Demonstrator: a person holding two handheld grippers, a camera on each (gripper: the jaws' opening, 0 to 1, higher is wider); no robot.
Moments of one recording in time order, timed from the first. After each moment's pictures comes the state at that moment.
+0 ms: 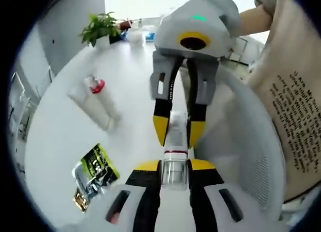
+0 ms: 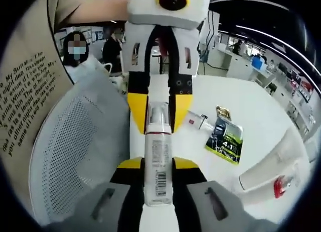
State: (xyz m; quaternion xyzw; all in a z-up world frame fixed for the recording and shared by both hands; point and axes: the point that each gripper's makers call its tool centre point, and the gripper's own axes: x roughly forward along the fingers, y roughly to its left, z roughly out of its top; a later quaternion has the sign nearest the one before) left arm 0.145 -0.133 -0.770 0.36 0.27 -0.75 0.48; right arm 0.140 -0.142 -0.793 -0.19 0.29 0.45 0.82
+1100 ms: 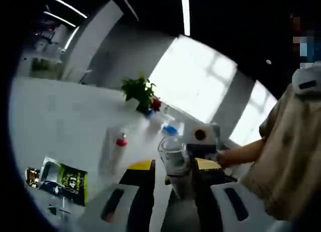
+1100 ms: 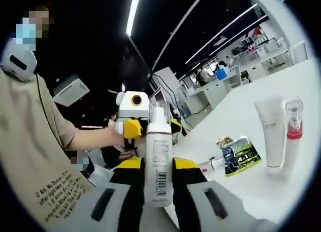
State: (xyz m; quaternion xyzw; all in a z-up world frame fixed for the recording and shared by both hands) left arm 0.166 -0.166 -0.655 -0.14 0.24 -0.76 0.59; right arm 0.154 -0.146 -0.687 0.24 0.10 0.38 0.89
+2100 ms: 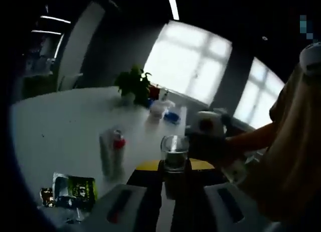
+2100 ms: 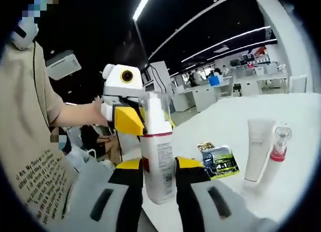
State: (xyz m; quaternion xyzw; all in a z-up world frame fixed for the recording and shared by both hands) left arm 0.147 -0.174 -0.658 0.01 0.22 -0.77 0.59; right arm 0.155 -0.149 -0.704 0.08 0.13 0.33 0.93
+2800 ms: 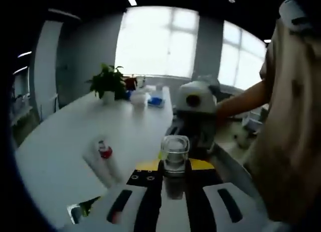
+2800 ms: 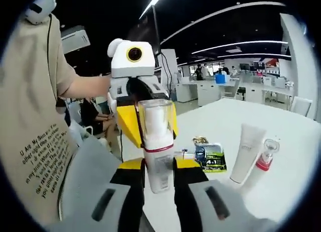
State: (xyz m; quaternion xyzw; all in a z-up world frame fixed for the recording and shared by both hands) left arm 0.116 -0.184 -0.668 0.13 0.16 -0.83 0.51; right arm 0.133 -0.162 -0.706 0.00 0.15 0.36 0.92
